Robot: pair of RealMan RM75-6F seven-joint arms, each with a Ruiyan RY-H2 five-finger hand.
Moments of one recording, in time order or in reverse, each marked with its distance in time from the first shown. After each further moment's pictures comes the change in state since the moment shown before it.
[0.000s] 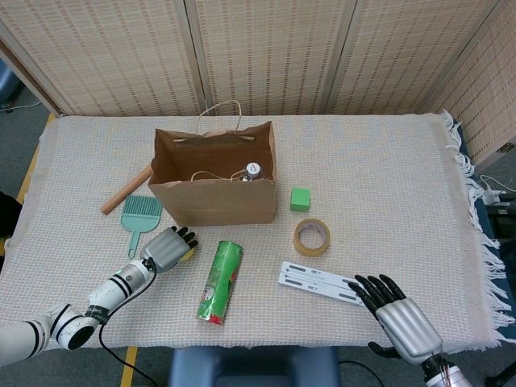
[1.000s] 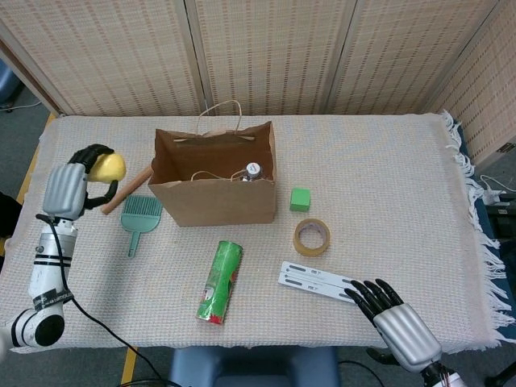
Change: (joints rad) left arm 0.192 0.196 -0.365 -0.228 -0.376 0.503 -0.425; right arm -0.016 0.006 -0.029 -0.001 -0.072 0.015 0.004
